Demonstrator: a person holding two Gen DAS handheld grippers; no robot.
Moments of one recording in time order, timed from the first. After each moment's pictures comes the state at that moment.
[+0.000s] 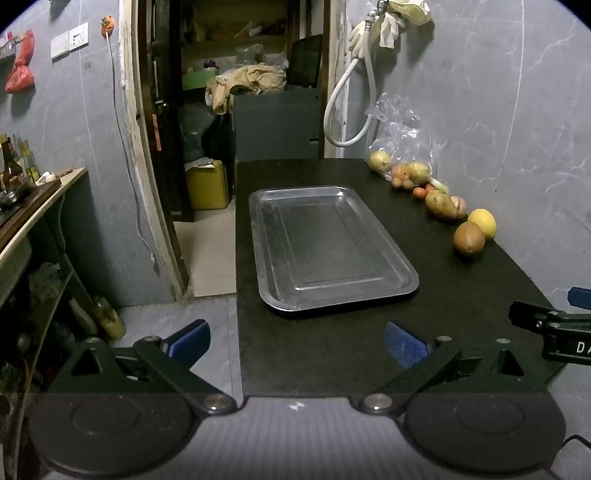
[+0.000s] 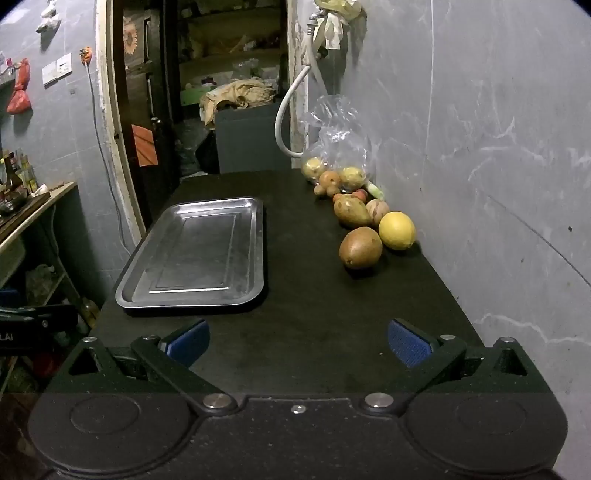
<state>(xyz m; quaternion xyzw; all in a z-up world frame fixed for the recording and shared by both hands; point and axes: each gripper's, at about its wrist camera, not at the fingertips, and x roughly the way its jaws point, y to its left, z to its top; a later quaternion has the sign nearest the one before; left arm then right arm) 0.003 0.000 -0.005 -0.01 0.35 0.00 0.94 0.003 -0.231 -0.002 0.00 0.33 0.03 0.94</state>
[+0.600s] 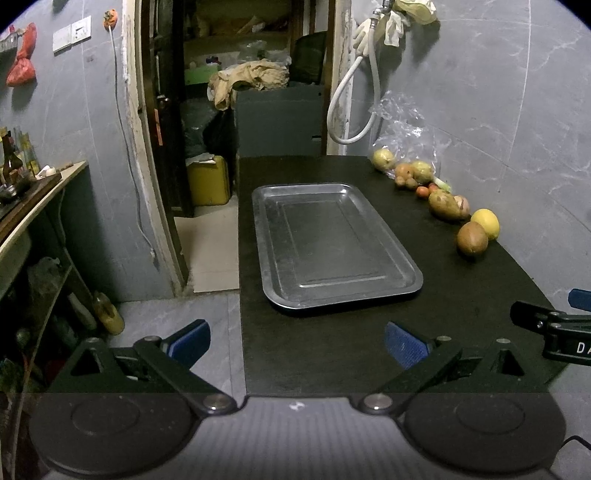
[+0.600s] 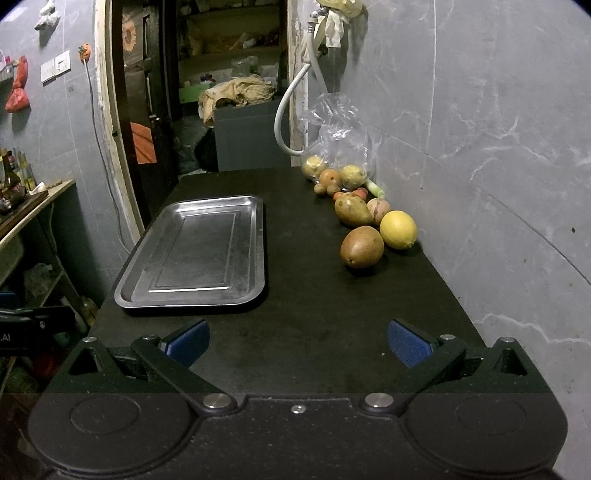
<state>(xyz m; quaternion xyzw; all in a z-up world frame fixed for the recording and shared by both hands) 0.008 0.005 -0.007 -0.01 0.36 0.00 0.93 0.006 -0.233 -0.002 0.00 0.34 0.03 0.94</state>
